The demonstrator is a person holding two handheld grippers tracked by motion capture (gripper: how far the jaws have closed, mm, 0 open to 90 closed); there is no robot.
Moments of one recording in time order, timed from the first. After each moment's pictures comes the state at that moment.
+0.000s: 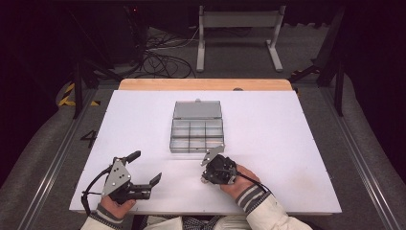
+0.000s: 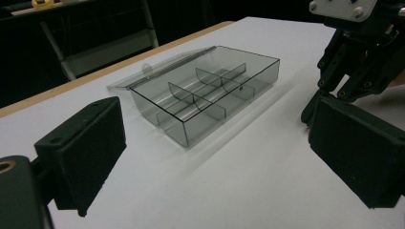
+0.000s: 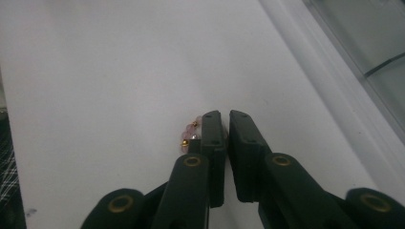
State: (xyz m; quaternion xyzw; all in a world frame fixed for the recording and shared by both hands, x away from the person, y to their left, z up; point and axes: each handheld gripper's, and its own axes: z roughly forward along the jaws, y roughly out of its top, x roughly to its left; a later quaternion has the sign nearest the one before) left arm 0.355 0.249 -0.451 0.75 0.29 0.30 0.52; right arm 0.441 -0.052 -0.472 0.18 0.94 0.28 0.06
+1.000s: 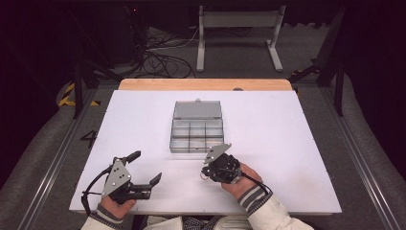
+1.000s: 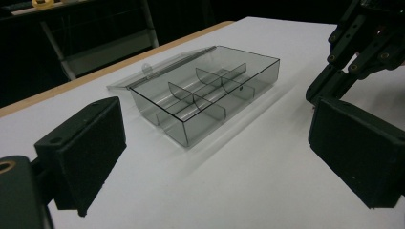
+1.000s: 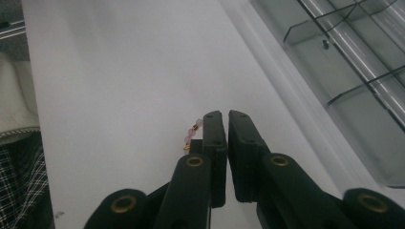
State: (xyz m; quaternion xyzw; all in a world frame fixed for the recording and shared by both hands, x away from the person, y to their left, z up) left arm 0.354 0.249 -0.451 0.75 0.29 0.30 0.52; right arm 0.432 -0.059 -0.449 0.17 0.93 0.32 0.09
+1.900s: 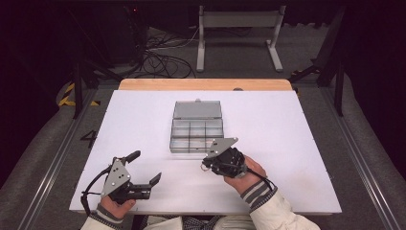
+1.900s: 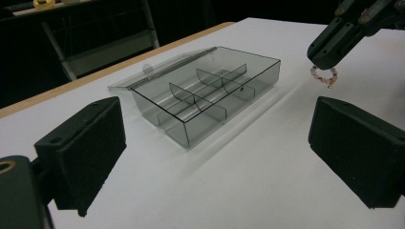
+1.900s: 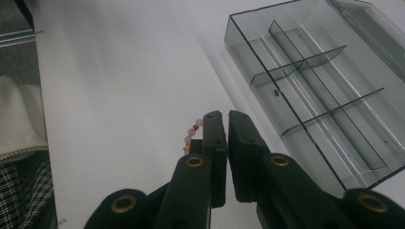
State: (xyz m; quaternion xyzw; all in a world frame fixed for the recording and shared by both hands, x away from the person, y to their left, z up) left arm 0.354 0.249 -0.451 0.75 0.29 0.30 0.52; right arm 0.430 -0.065 -0.413 0.16 0.91 0.35 0.13
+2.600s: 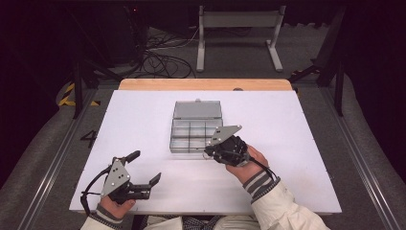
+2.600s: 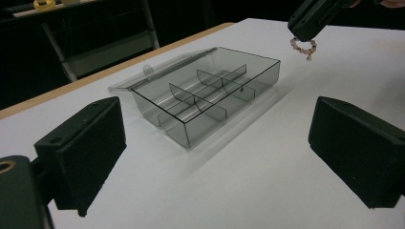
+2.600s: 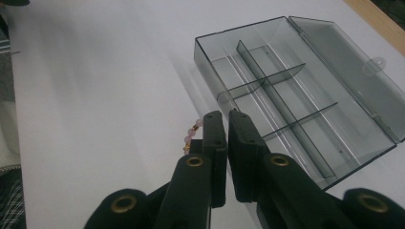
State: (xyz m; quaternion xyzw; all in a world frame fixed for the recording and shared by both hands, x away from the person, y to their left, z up) left arm 0.354 0.250 -0.450 0.75 0.29 0.30 0.52; right arm 0.450 -0.071 -0.393 0.16 0.91 0.36 0.15
